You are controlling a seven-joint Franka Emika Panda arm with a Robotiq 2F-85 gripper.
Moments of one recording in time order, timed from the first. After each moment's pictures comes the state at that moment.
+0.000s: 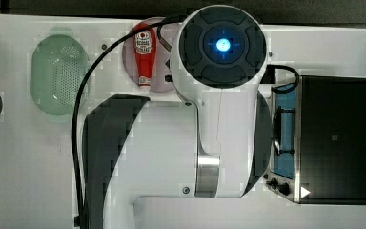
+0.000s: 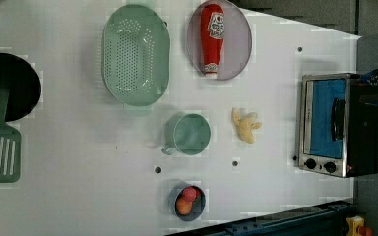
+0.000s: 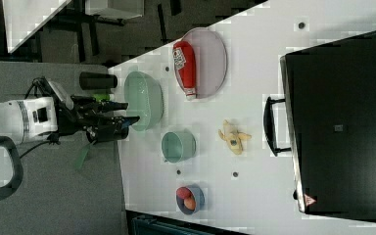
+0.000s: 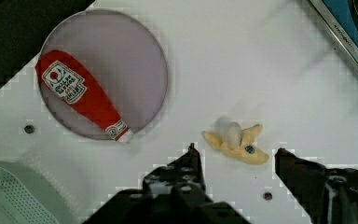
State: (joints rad) arm -0.01 -0.02 -0.01 -1.79 -0.01 0.20 -0.07
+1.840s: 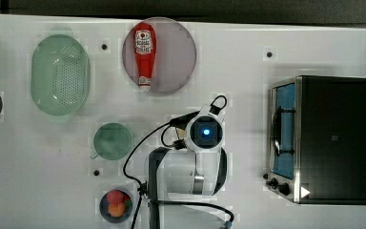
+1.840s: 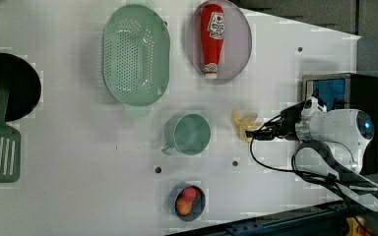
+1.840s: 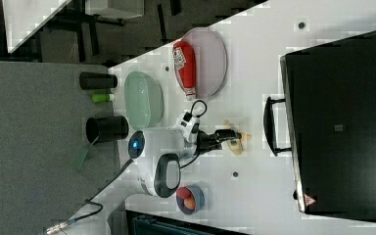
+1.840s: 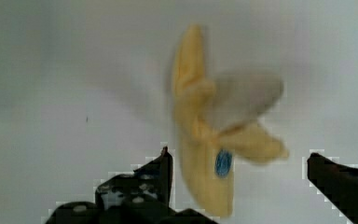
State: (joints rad) arm -0.05 0.29 -0.02 -2.46 -0.02 1.10 -1.17
